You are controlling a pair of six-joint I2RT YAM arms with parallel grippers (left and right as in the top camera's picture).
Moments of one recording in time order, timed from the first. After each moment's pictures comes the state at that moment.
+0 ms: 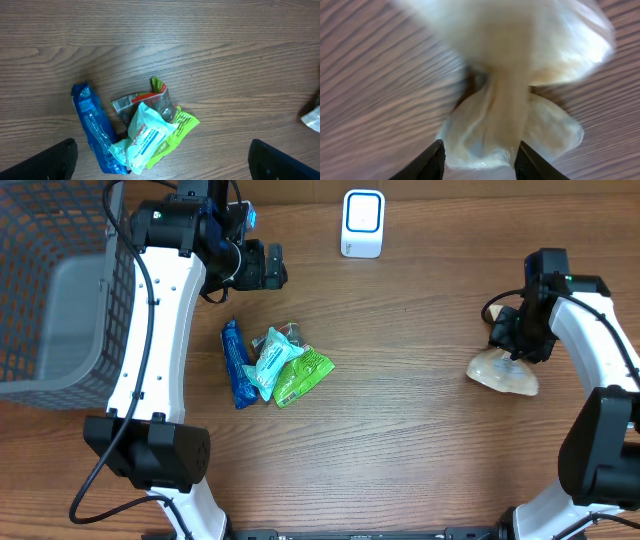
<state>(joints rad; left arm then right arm) -0.12 1.93 2.12 -1.39 0.17 -0.16 -0.09 1.82 1.38 -1.02 -0.03 0.36</state>
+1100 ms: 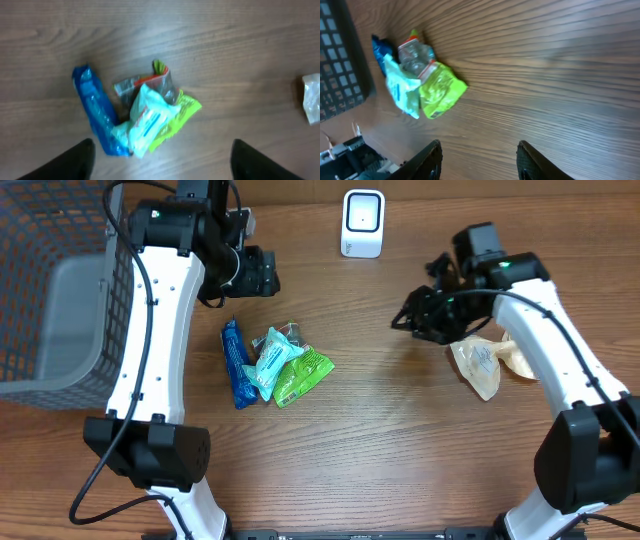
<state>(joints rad) -0.12 1.94 2.16 -1.50 0.17 -0.14 0.22 1.82 1.54 -1.03 -0.55 0.40</state>
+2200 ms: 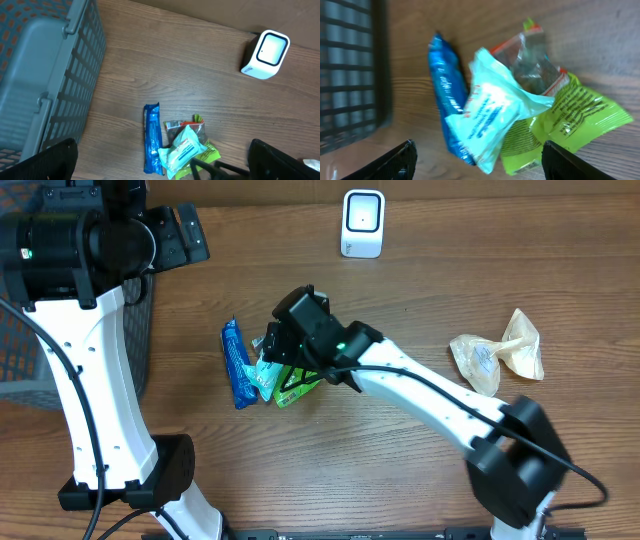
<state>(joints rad) 0.01 1.88 2.64 -1.69 -0.04 -0.26 0.82 1.96 1.54 -0.52 -0.06 0.96</state>
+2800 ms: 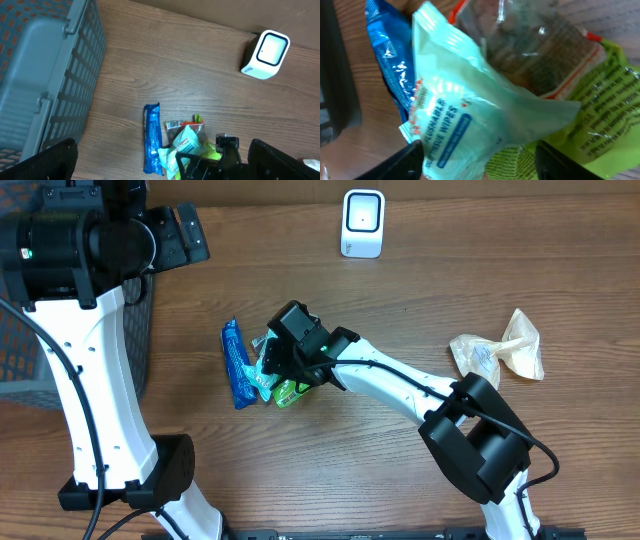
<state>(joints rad) 0.01 1.88 2.64 -1.69 -0.04 -0.26 0.82 2.11 1.54 -0.46 -0.17 1.00</state>
